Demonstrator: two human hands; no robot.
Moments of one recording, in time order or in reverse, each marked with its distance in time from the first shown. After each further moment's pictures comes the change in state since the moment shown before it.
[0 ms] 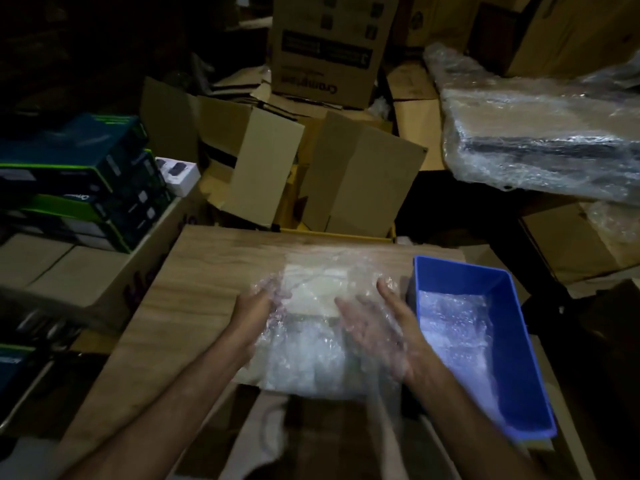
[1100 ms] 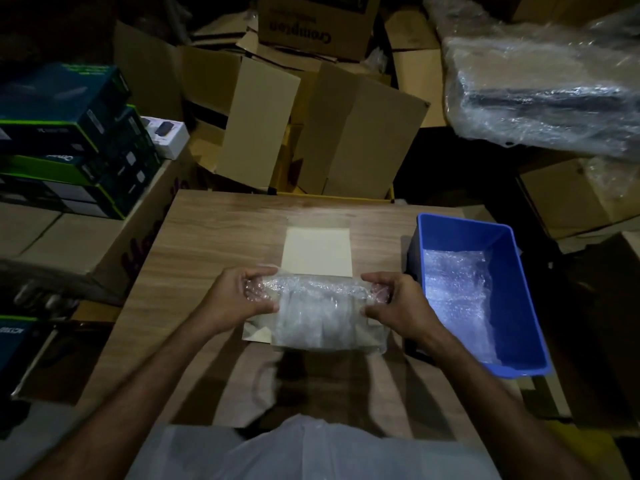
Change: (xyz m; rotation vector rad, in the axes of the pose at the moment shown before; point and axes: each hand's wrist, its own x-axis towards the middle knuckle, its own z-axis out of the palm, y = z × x) left_hand -0.019 -0.014 -0.074 0.570 -0.260 0.251; right_hand 0.001 0.024 -0.034 -1.482 0.317 -0.478
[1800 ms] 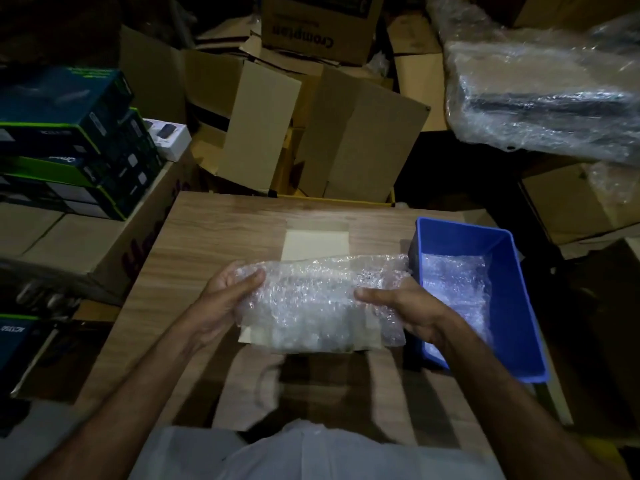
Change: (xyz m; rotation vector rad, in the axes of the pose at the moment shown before) left_hand -0.011 0.011 -0.001 -0.662 -0.069 -0.127; right_hand 0.005 -0.012 -0.027 0.631 -0.358 0.229
